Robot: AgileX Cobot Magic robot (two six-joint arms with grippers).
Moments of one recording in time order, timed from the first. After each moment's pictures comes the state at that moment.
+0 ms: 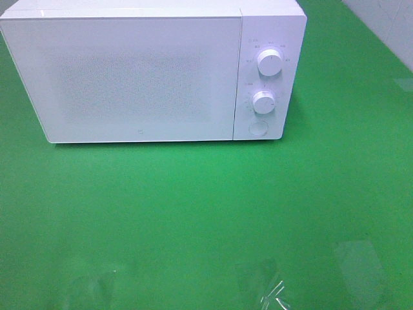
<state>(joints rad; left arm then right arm) -0.09 0.00 -0.52 -0.13 1.07 -0.02 0.06 0.29 -0.51 -0.09 0.66 0.10</state>
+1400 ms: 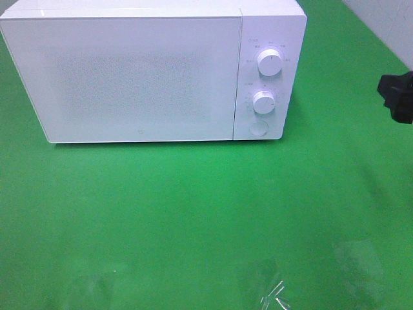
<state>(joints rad) -0.09 0.00 -0.52 -0.14 1.07 -0.02 0.06 1.18 -0.31 0.00 -0.56 0.11</state>
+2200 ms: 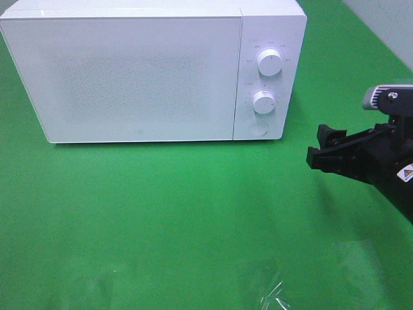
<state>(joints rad) -0.09 0.00 -0.52 -0.14 1.07 -0.02 0.62 1.58 -0.26 0.70 -1.08 -0.26</state>
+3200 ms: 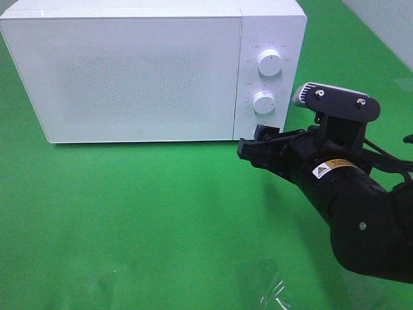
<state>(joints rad) -0.09 0.00 -0.52 -0.14 1.07 -0.02 0.86 1.74 -0.47 0.91 -1.06 -0.08</state>
